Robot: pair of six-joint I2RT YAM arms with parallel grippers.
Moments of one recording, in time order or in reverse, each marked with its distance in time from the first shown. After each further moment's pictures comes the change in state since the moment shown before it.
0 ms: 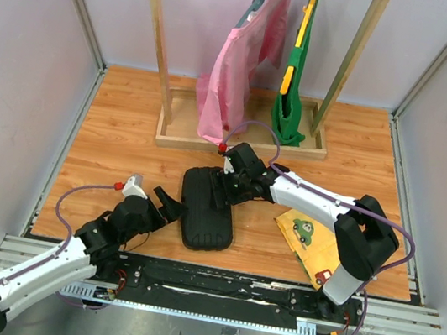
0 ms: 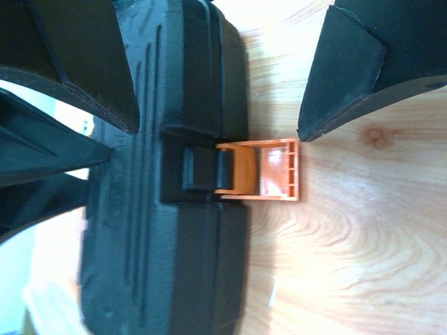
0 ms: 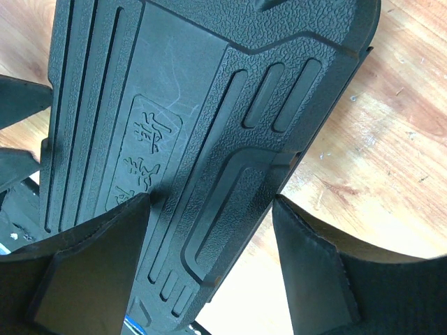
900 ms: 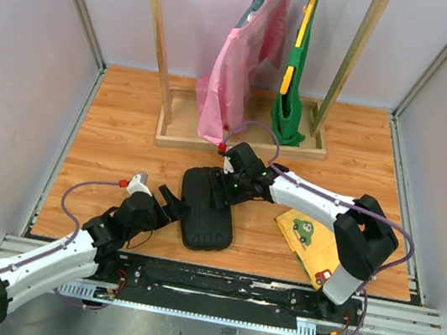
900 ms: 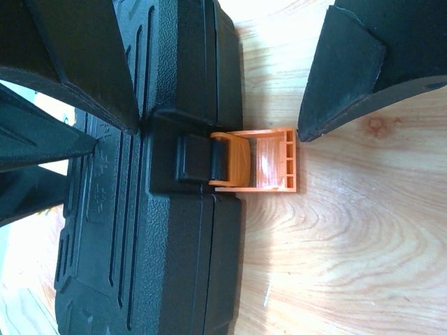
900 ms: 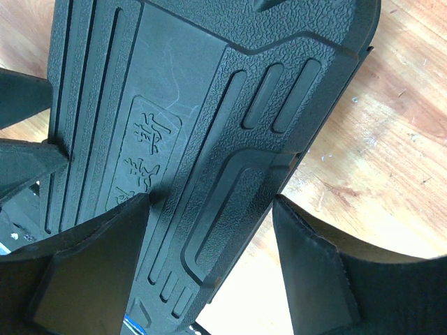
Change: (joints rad) left arm 0.001 0.124 0.020 0.074 -0.010 0.030; right arm 0.000 0.006 0.002 0.003 -0.004 0.000
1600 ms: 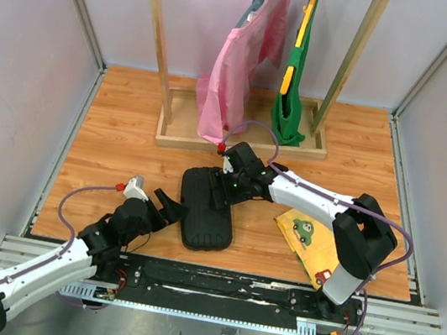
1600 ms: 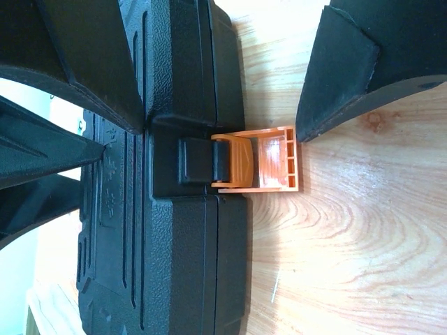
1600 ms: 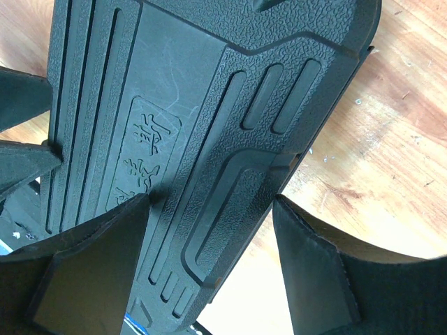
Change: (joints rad) left arm -0.001 -0.143 -0.096 0.053 0.022 0.000; right arm 0.000 0.009 0.010 -0.004 -0.008 0.000
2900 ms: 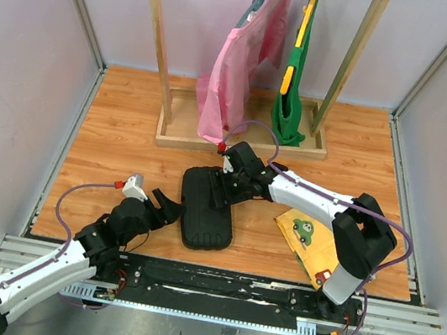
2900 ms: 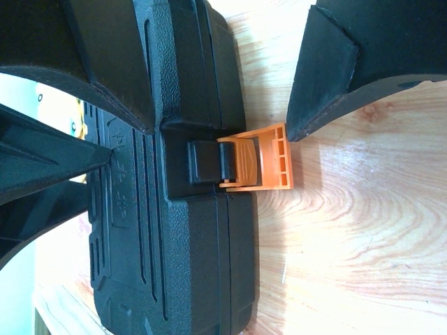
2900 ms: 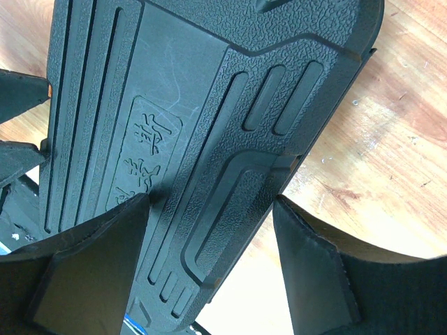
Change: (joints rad) left arm 0.000 -0.082 0.015 -0.052 -0.011 0.082; right arm 0.000 0.005 0.004 -0.001 0.002 0.000
